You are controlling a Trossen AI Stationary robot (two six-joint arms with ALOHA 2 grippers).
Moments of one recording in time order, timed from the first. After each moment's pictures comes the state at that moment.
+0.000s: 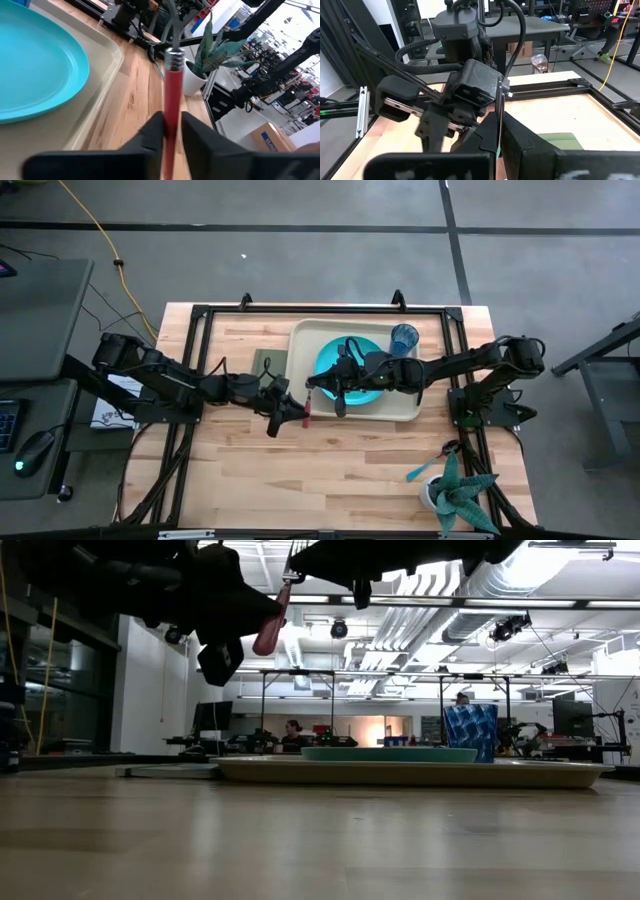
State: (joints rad) left arm -0.01 1.41 0.46 0.73 0.07 -0.59; right arm 0.03 1.57 0.98 0.46 0.05 0.08
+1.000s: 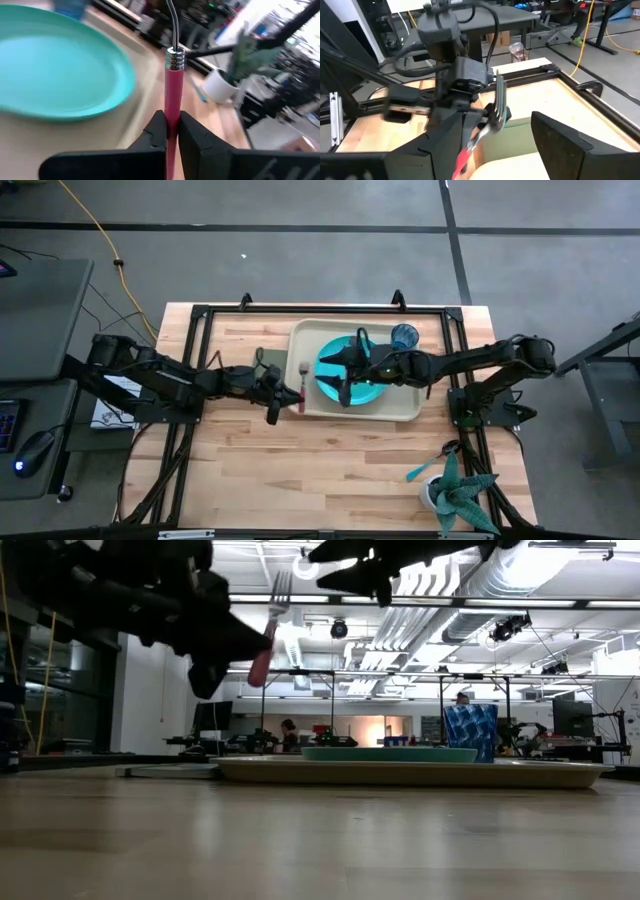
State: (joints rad) left arm 0.09 1.35 0.38 0.71 0.02 -0.55; right arm 0.01 1.47 0.98 0.30 0.15 0.14
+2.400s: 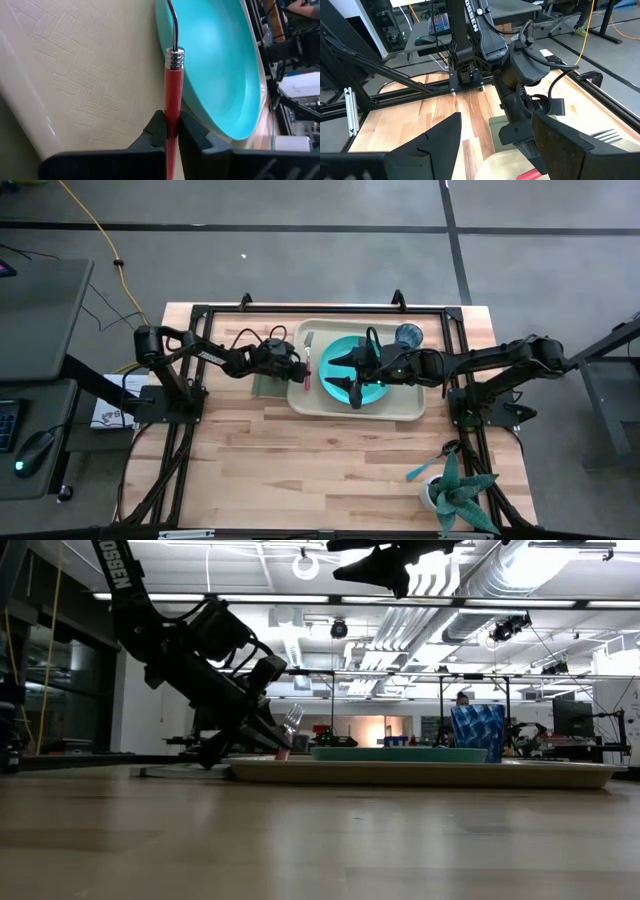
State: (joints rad) left arm 0.46 1.74 0.56 0.53 0.17 -0.93; right arm 0.03 1.37 0.97 0.15 0.15 0.18
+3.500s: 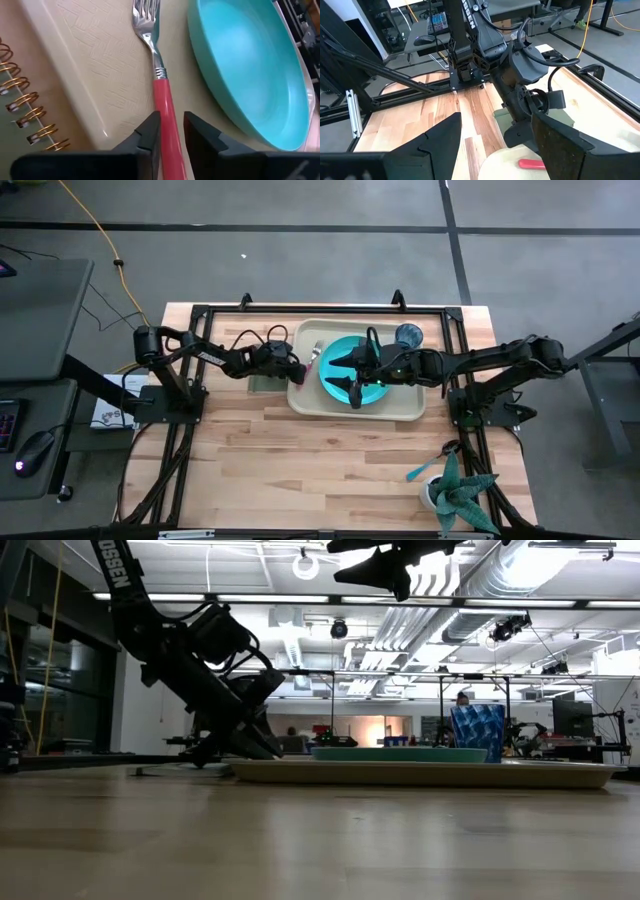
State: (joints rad) left arm 0.46 1.74 0.56 0.45 0.01 -0.82; right arm 0.03 1.37 0.97 0.14 0.15 0.22
